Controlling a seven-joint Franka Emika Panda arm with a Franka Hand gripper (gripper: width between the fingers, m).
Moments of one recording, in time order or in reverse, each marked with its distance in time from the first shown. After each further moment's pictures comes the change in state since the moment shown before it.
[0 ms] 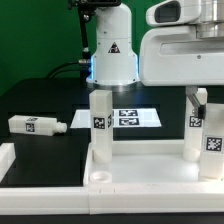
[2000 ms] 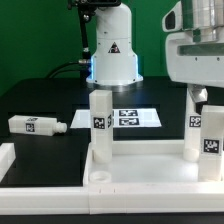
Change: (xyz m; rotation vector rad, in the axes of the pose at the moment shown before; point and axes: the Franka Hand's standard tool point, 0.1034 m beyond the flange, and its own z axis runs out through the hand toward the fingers) arm -0.017 0.000 0.003 0.035 -0.043 0.646
